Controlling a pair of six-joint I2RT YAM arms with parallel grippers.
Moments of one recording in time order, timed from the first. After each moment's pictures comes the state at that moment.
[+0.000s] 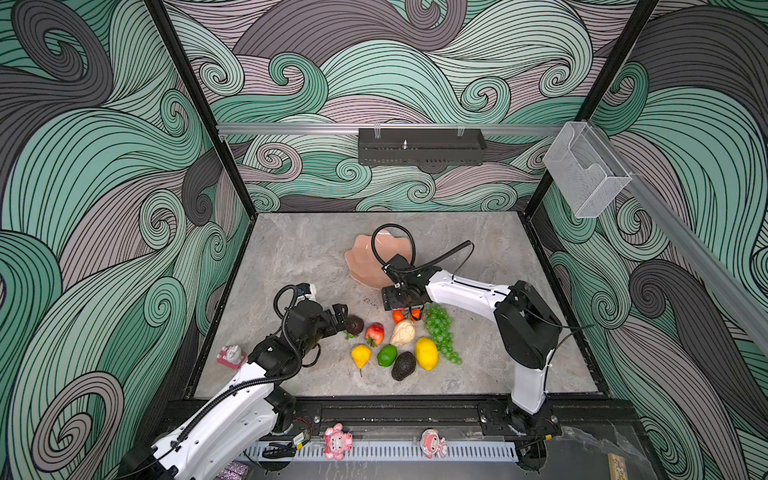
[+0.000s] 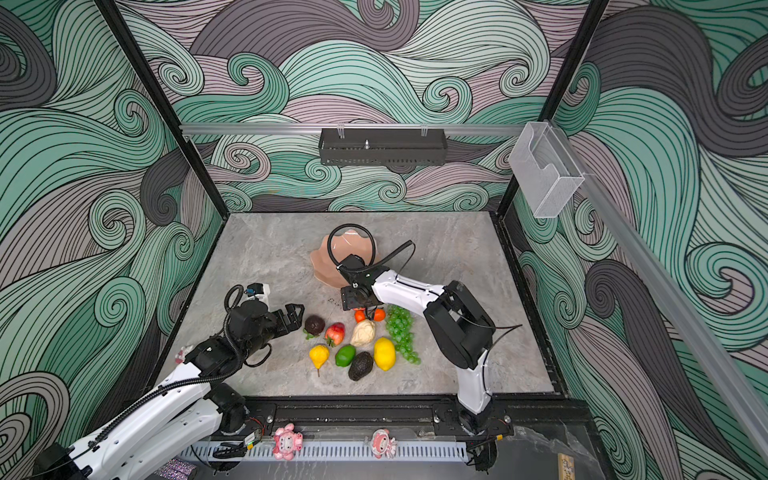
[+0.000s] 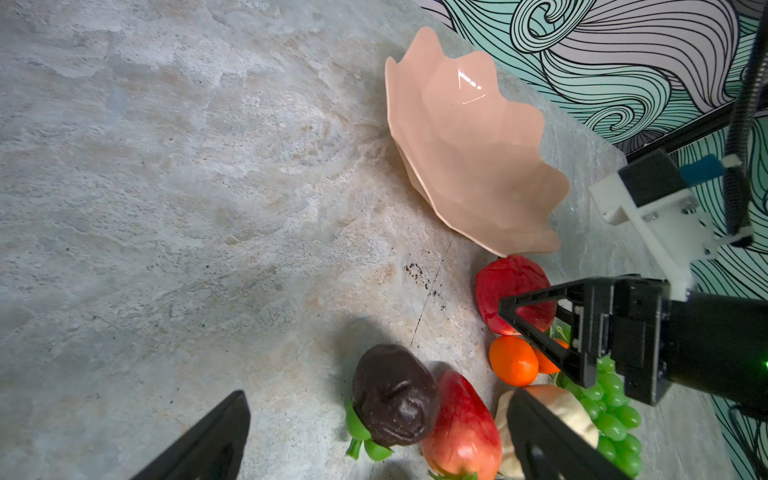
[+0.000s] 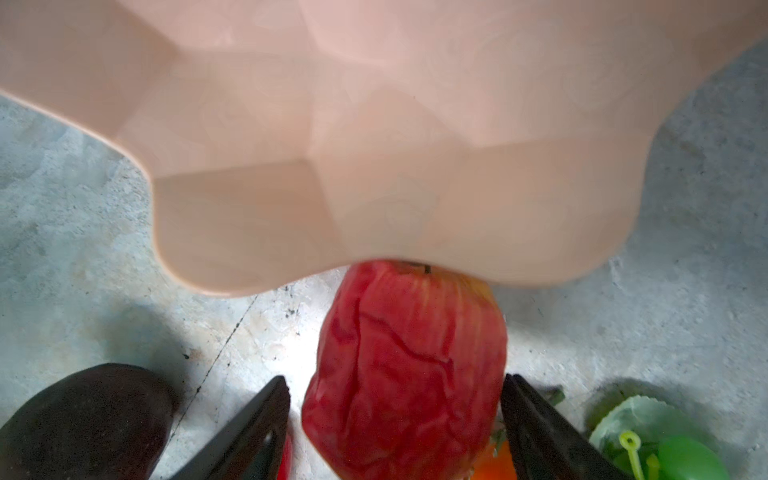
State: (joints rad) left arm -0.53 0.73 0.43 -0.35 -0.17 -0.75; right arm 0.81 1.92 1.36 -0.60 0.09 0.52
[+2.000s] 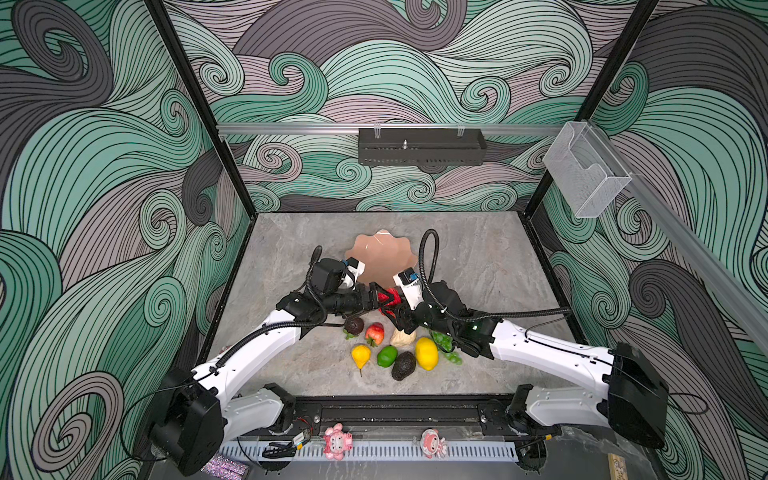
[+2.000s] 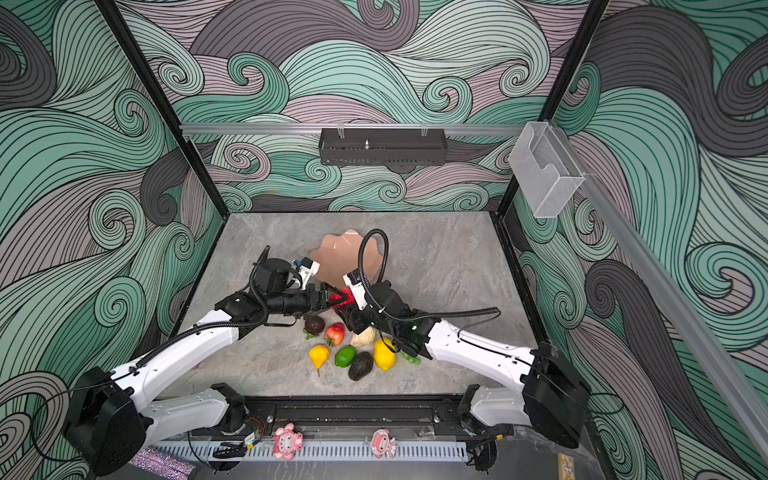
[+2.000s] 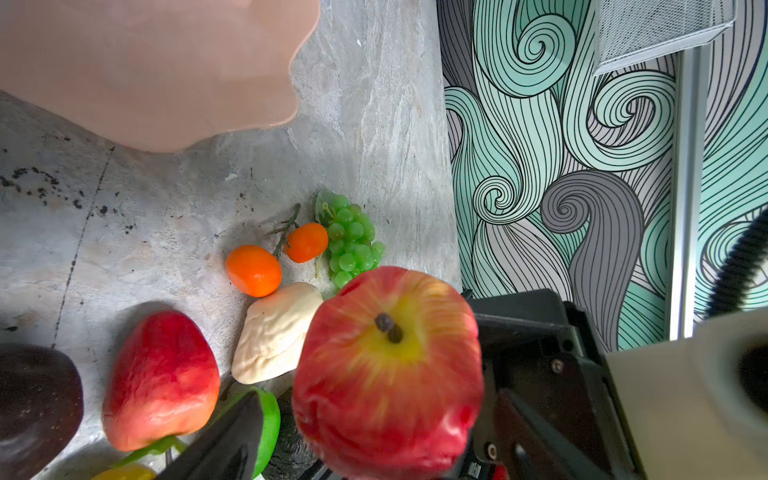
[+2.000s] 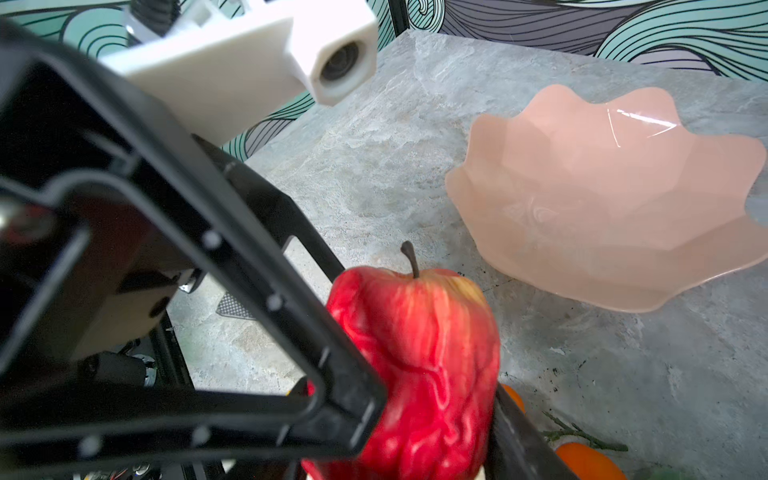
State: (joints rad) left arm -0.53 1.16 0.79 -0.28 0.58 -0.82; right arm 0.97 1.28 0.79 0.02 0.01 0.26
